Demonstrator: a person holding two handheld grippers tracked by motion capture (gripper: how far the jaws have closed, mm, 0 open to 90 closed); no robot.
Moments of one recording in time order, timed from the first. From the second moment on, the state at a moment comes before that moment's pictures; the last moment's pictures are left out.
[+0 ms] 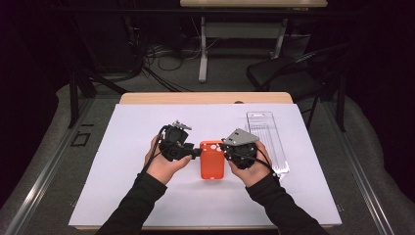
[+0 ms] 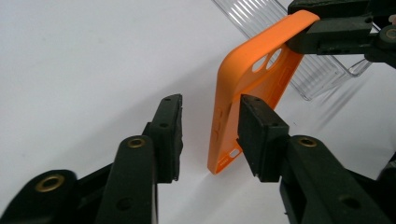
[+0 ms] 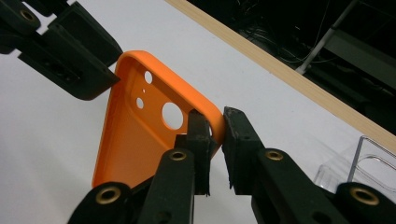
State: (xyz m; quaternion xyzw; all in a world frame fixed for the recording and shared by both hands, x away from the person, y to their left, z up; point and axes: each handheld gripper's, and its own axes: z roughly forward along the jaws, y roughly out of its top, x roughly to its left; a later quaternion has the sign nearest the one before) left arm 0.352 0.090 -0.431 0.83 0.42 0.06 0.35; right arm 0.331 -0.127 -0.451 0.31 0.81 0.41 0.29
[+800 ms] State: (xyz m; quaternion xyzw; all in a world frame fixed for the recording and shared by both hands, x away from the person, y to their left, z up) left arm 0.350 0.124 -0.446 0.83 0.39 0.13 0.37; right arm 0.360 -0.151 -0.436 0.29 0.81 0.41 0.29
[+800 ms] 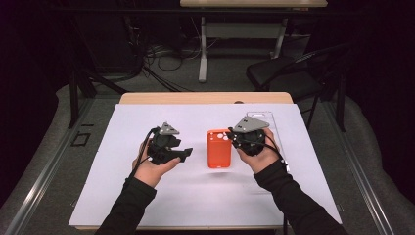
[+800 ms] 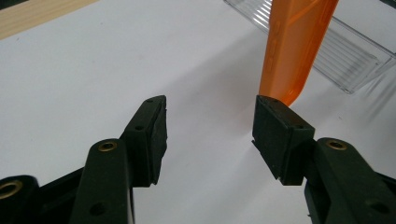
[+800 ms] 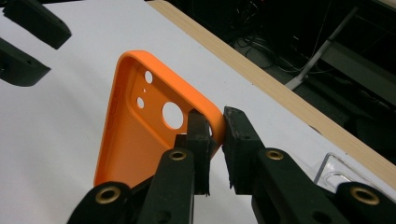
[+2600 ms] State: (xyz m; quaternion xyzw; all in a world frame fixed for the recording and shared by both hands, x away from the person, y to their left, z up) left arm 0.342 0.165 -0.478 0.81 0.40 0.13 0.40; right arm 0.419 -0.239 -0.387 0.32 0.77 0.42 0.35
